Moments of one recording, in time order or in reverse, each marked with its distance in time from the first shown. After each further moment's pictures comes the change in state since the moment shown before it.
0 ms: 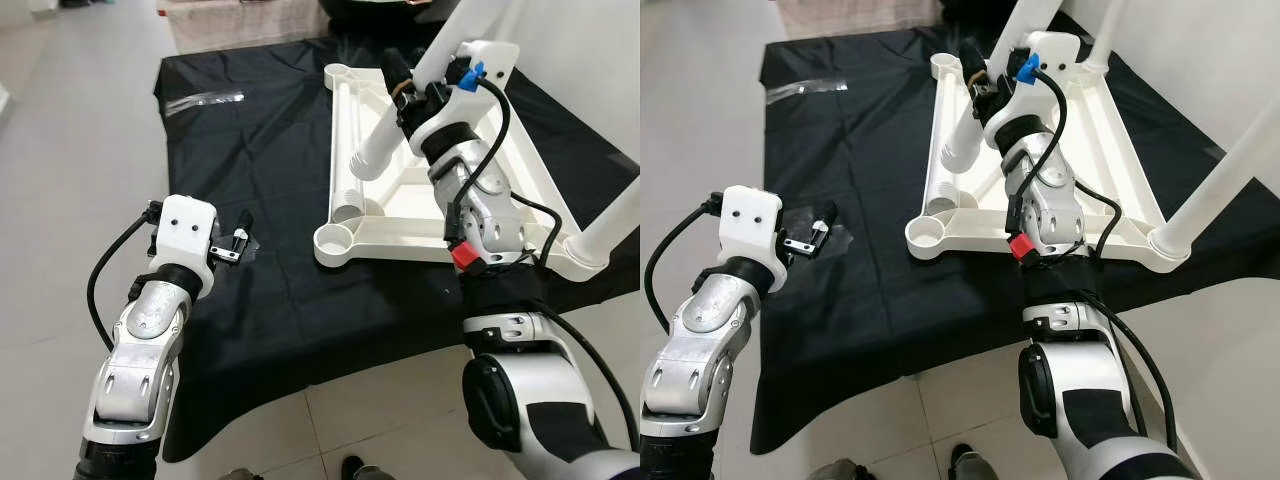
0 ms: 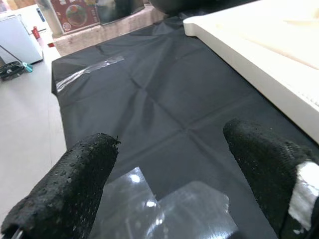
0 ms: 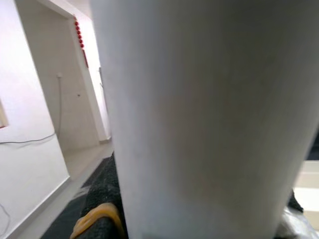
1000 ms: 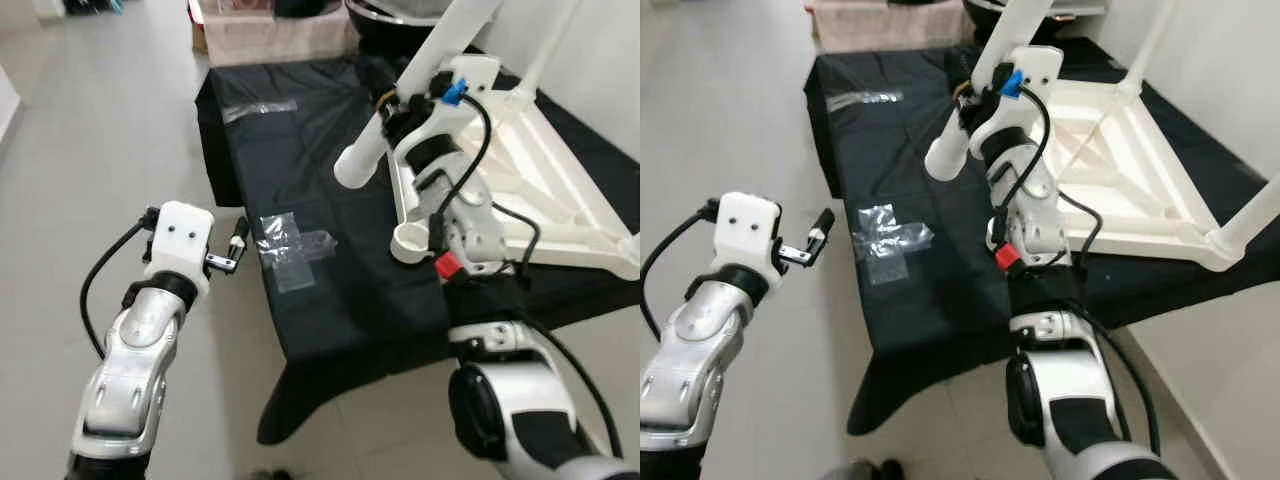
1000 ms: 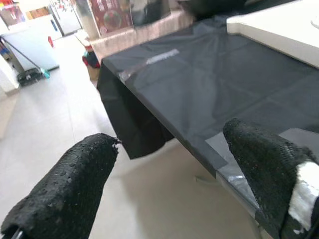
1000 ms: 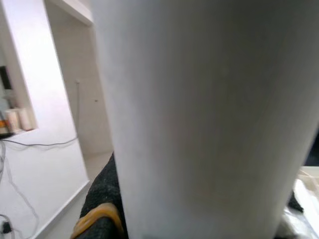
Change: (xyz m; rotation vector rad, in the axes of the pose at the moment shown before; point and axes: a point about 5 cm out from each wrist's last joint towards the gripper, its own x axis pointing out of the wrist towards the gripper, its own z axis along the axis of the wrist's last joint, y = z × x) left arm -0.001 -0.005 0.004 0.009 -0.020 -0.012; right arm -0.003 0.001 -0.003 -0.002 -0.012 0.007
